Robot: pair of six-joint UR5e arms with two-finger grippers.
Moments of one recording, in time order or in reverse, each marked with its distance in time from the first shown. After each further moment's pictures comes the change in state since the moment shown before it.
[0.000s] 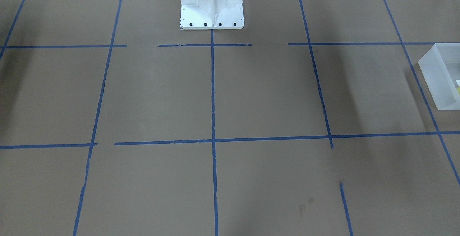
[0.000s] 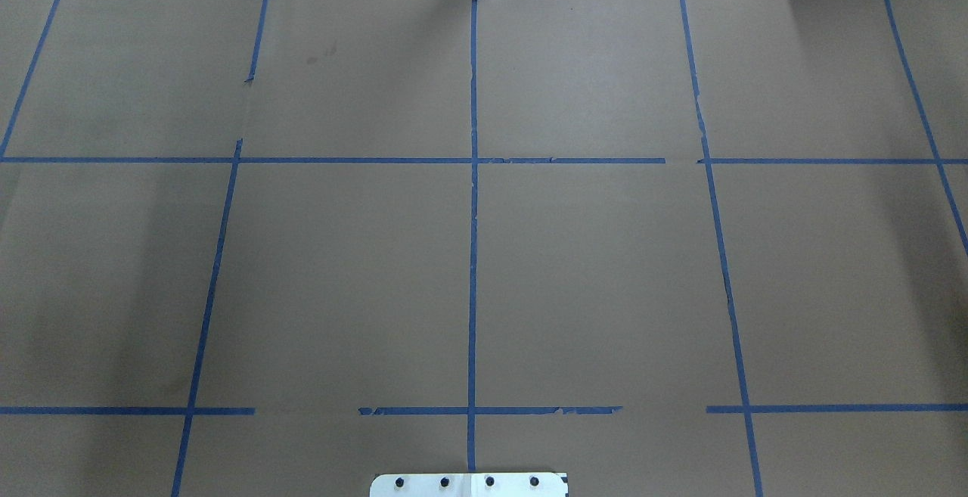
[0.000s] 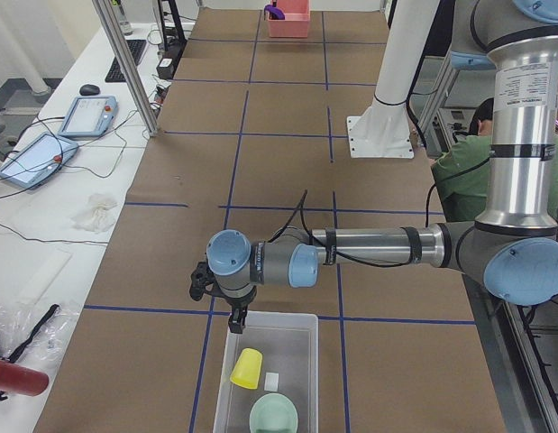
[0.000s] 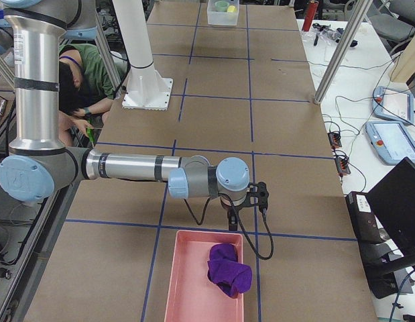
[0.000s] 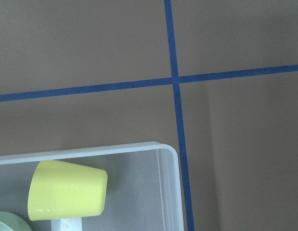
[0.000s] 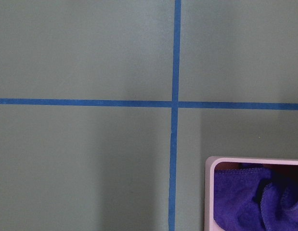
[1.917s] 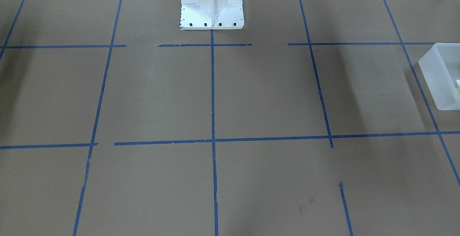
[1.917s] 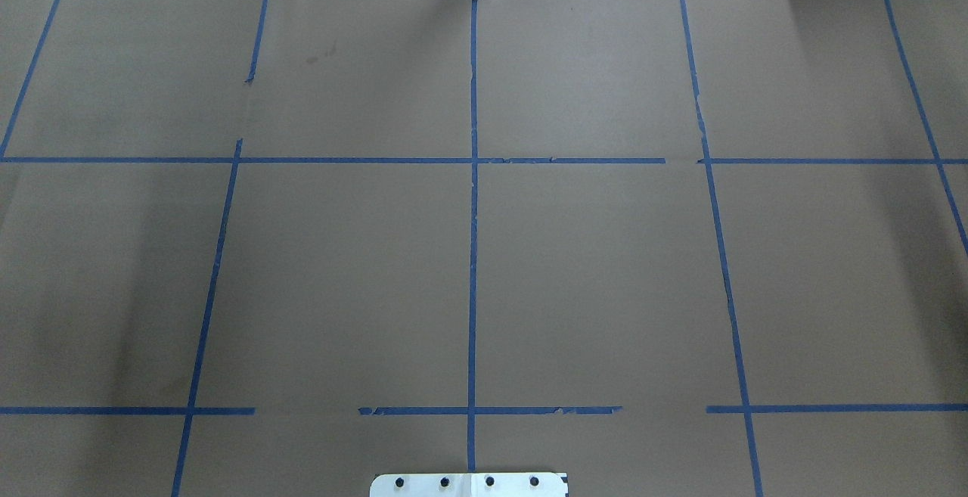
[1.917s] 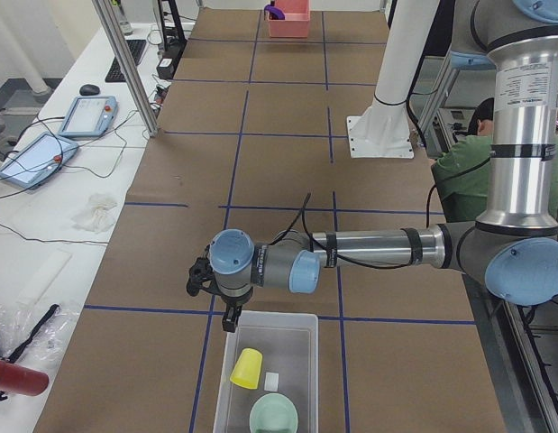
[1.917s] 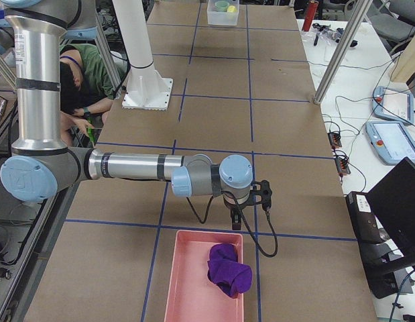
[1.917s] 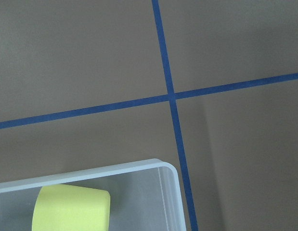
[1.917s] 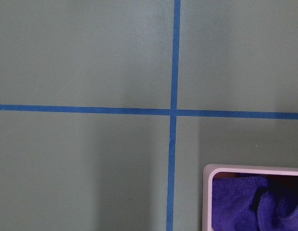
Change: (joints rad) left arm -0.002 0.003 0.017 -0.123 0.001 -0.013; right arm 0.000 0.017 -0.004 0.000 -0.014 0.002
